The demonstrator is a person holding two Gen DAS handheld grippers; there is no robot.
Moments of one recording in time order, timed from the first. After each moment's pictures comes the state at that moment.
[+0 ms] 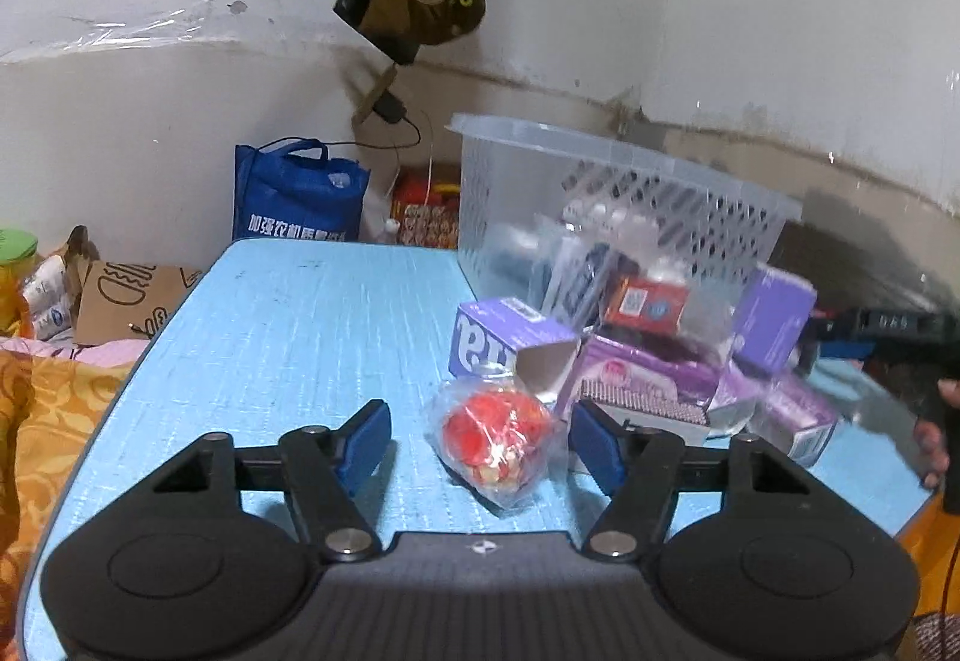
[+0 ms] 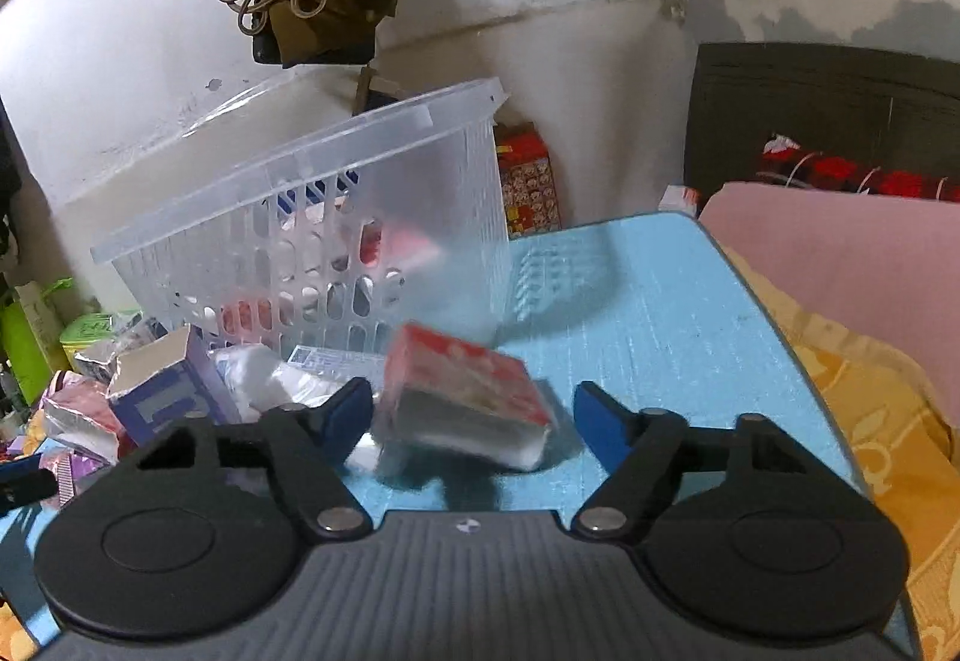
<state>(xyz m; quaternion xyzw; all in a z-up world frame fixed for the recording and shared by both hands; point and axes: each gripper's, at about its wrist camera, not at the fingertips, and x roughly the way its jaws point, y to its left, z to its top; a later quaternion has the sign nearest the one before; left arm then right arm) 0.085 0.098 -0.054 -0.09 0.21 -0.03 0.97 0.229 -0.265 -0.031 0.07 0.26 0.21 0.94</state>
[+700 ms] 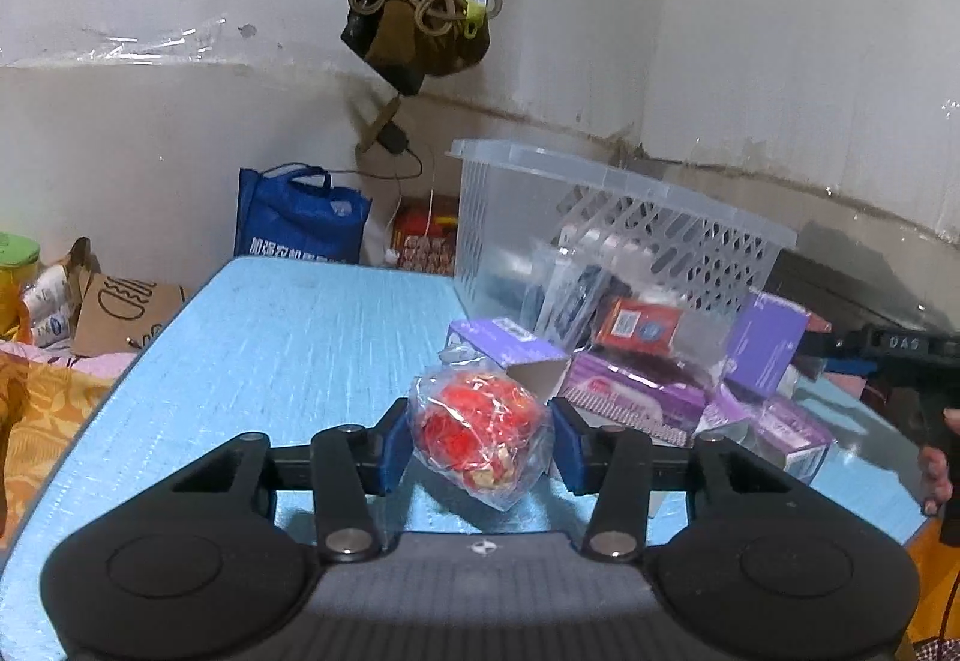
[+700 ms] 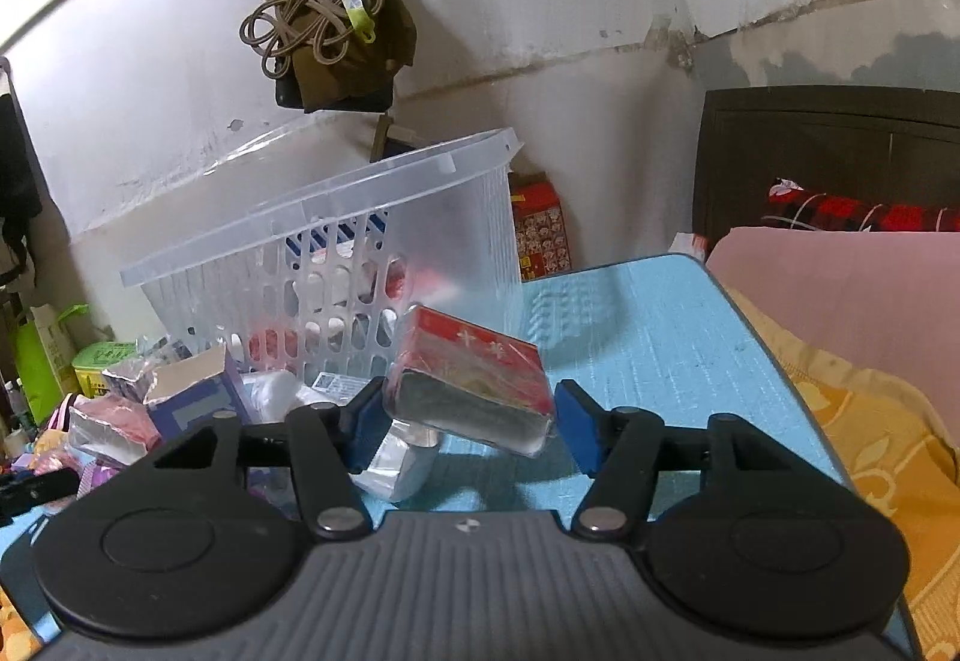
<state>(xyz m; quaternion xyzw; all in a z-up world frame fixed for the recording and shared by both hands) 0.076 0.094 -0.060 -0.11 0.16 -0.03 0.98 0.208 -0.268 -0.029 0.07 0.20 0.21 0.95</state>
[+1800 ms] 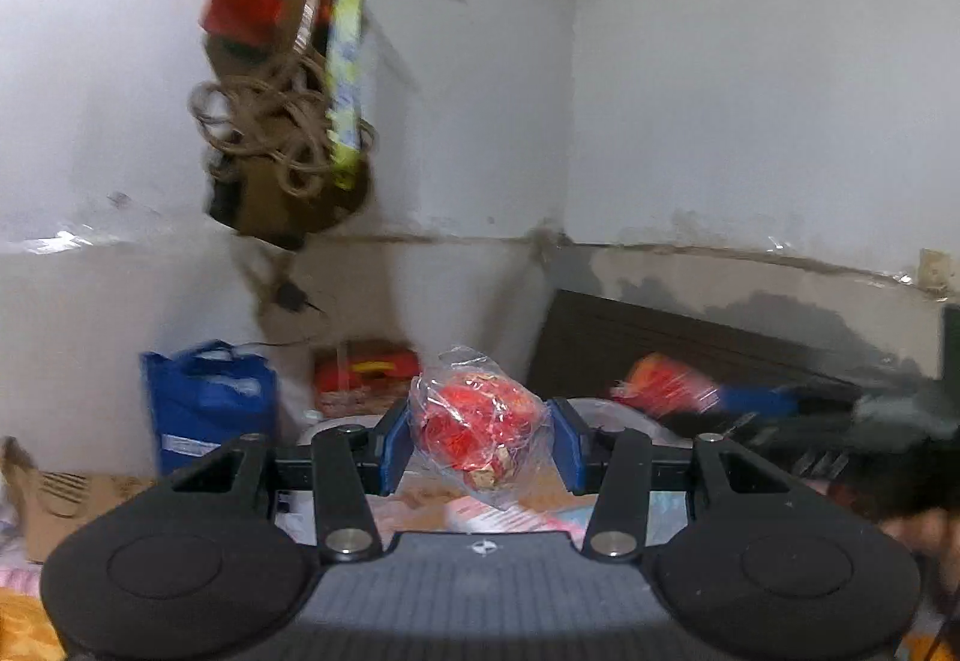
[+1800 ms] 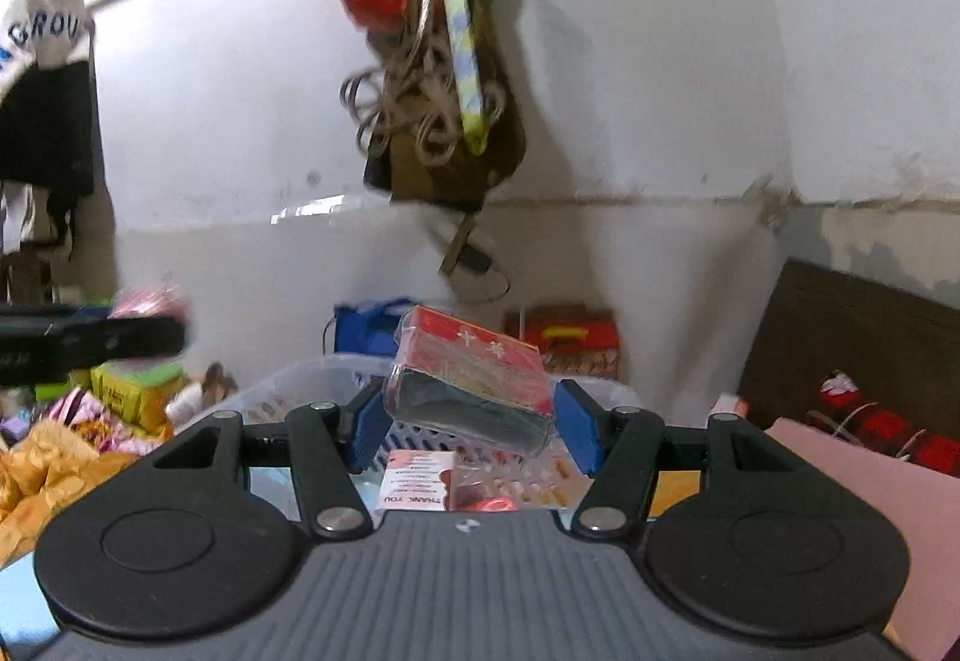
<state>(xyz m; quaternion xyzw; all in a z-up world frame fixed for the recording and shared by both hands) 0.195 0.040 0.103 -0.04 0.10 -0.09 0.99 0.253 -0.188 0.086 -0.04 0.12 0.27 0.96</state>
